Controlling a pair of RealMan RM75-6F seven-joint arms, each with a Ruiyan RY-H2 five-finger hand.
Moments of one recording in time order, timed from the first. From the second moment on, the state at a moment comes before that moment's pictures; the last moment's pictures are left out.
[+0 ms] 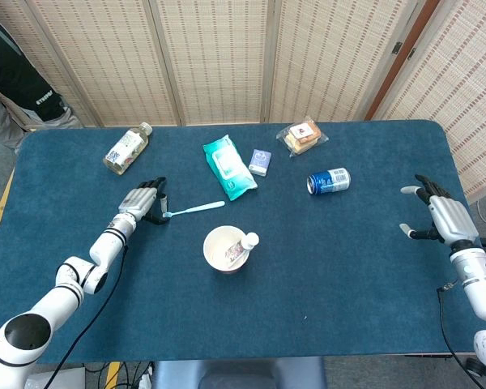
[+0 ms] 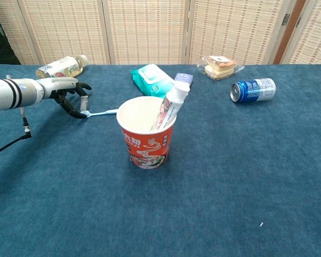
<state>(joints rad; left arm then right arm) -0.97 -1.80 -0.13 -0.49 1.37 0.45 -0.61 0.44 -1.04 0.19 -1.46 -1.17 0.89 0.28</state>
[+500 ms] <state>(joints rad) -0.96 -1.78 -0.13 -0.50 1.36 0.45 -0.60 0.44 -1.05 0.19 -1.45 -1.18 0.88 0.29</state>
